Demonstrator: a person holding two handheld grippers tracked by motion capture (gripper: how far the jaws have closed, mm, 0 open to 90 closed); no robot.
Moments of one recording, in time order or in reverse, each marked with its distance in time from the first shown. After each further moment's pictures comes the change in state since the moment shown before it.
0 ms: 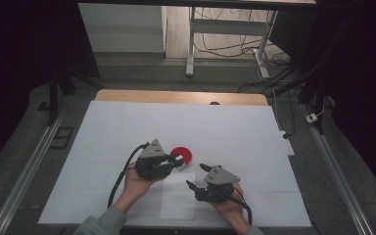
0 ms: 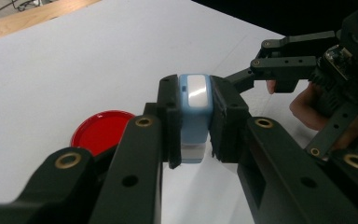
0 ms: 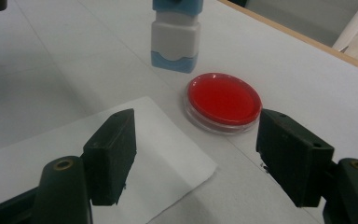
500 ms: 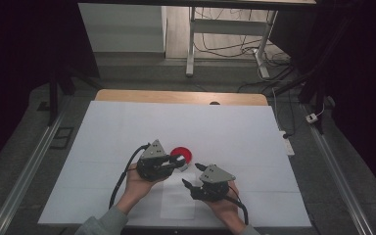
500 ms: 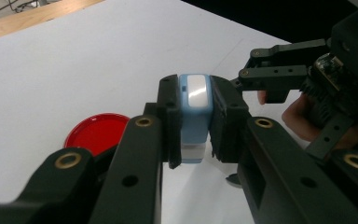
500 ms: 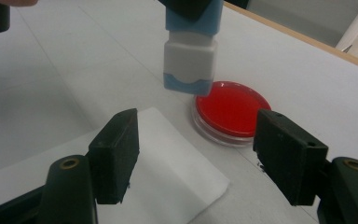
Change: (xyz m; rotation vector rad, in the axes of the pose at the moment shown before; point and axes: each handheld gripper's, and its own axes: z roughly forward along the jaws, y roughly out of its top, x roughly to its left) left arm -0.002 -0.001 0.002 -0.012 -0.011 -0.009; right arm 0.006 0.007 0.009 -0.009 0.005 0.030
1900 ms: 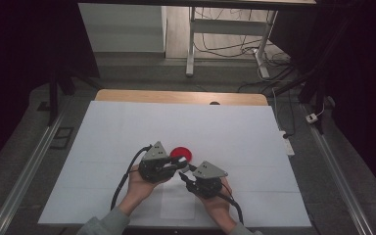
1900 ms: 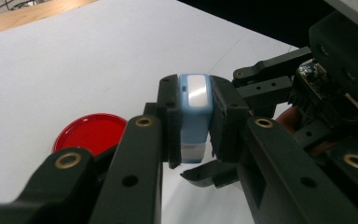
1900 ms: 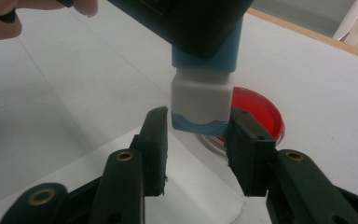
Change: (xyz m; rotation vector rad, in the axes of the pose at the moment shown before) left arm -0.003 -0.003 0.005 -0.008 -0.007 -0.008; right arm 0.006 0.008 0.016 0.013 -0.027 0.052
